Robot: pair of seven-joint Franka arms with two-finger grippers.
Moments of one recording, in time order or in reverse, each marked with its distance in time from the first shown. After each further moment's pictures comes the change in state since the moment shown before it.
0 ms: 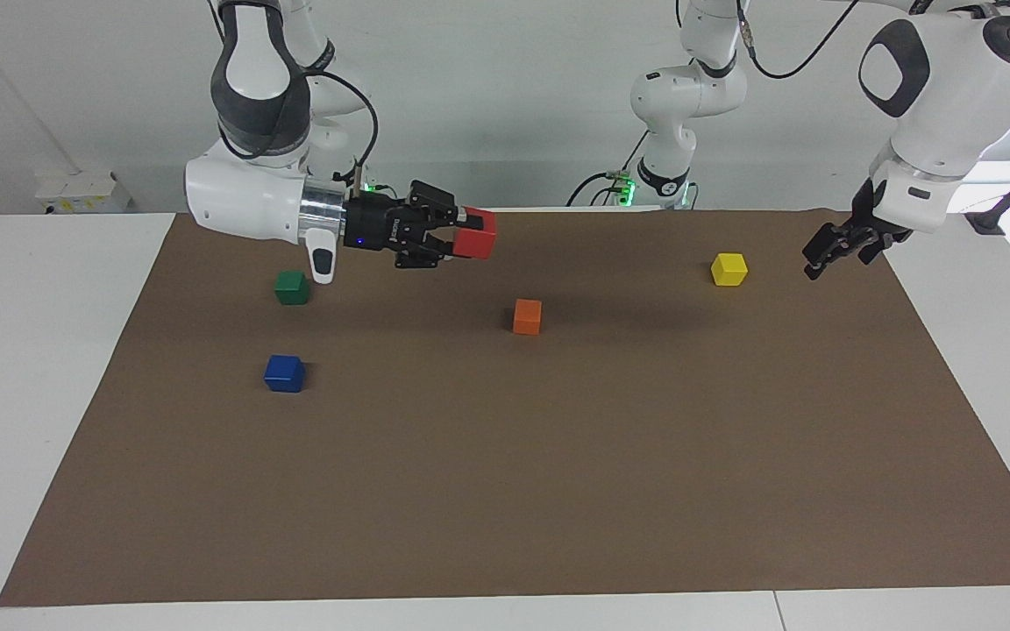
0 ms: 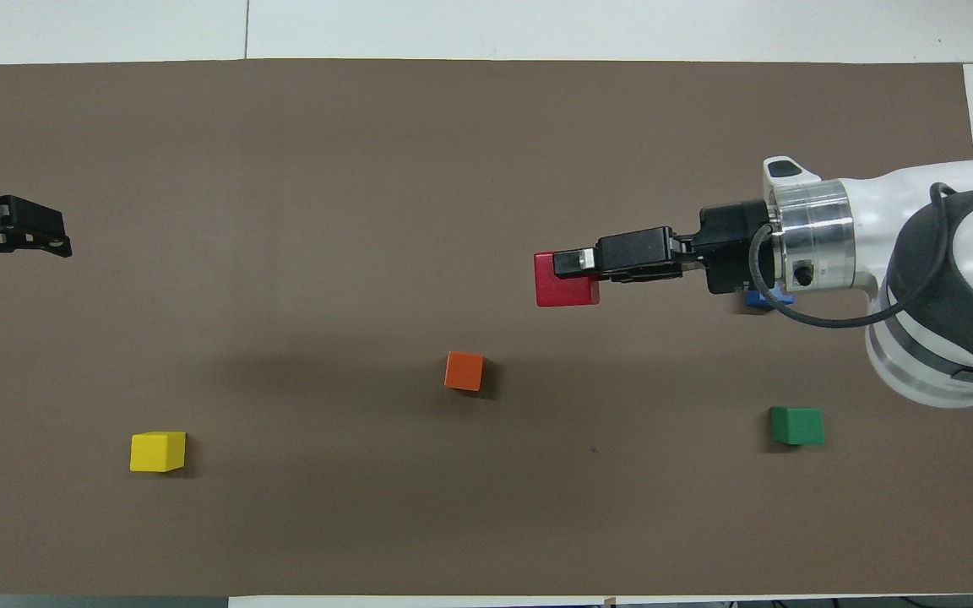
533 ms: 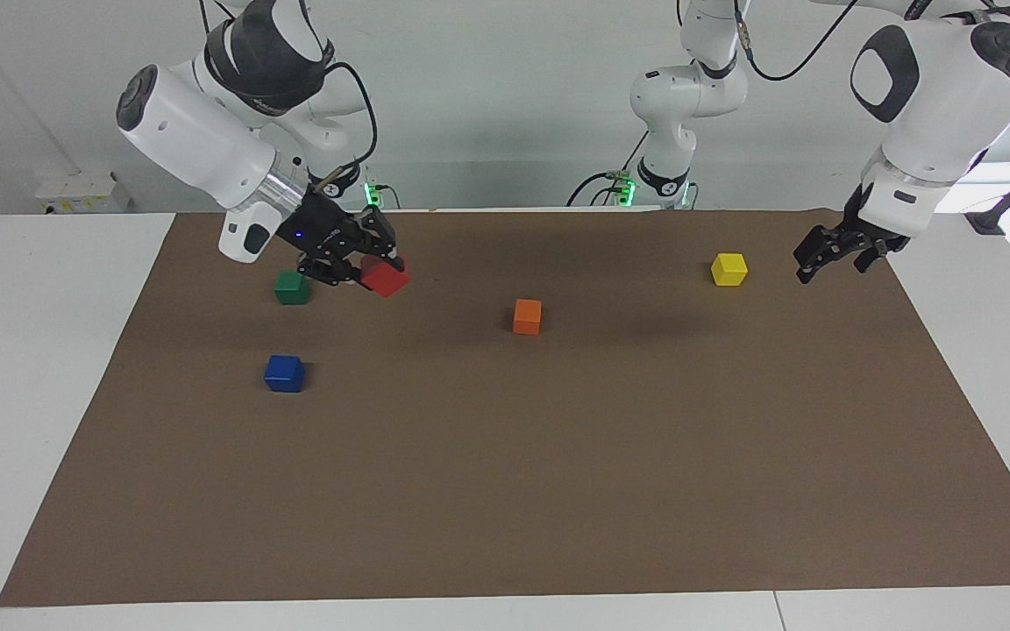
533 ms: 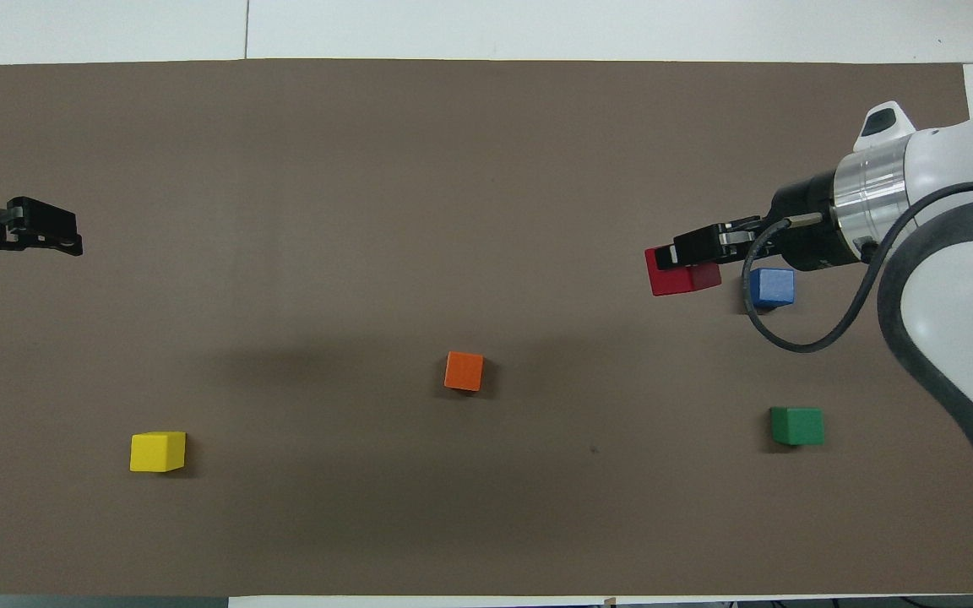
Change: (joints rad) left arm -0.025 -0.004 0.003 0.004 -0.001 0.004 0.077; right arm -0.027 -0.004 -0.001 0.144 -0.721 -0.001 0.190
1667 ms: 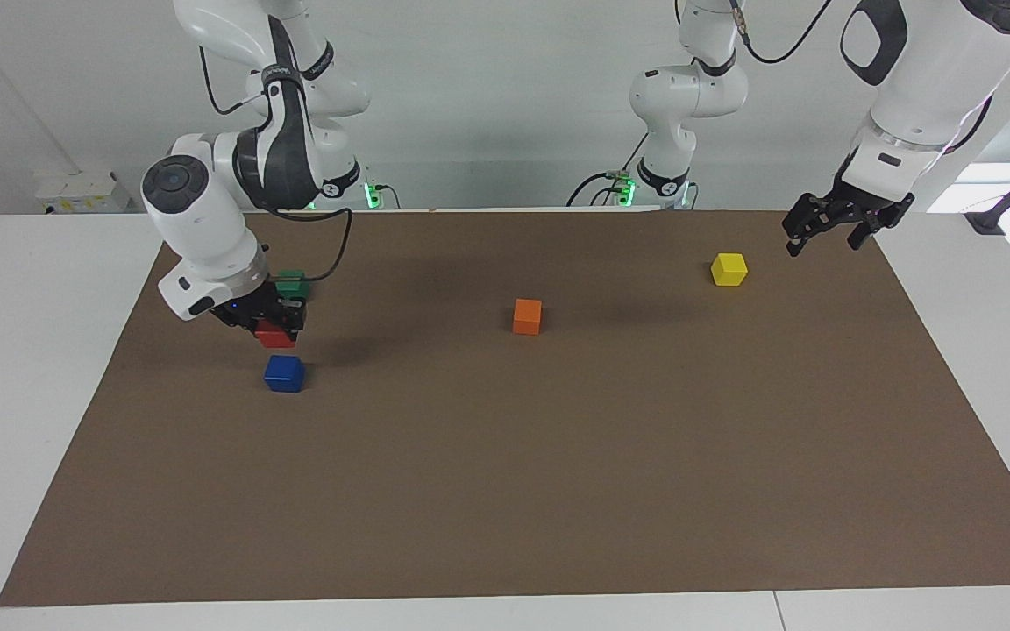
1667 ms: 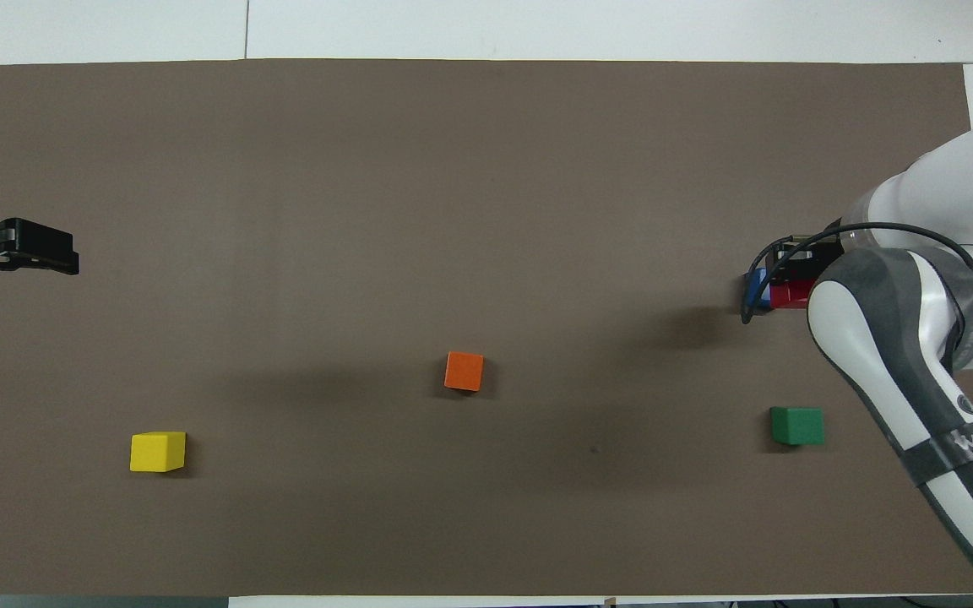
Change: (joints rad) left arm -0.036 -0.064 0.009 -0.012 -0.001 -0.046 0.044; right arm -0.104 0.090 -0.001 -0.185 -0.515 0.184 0.310
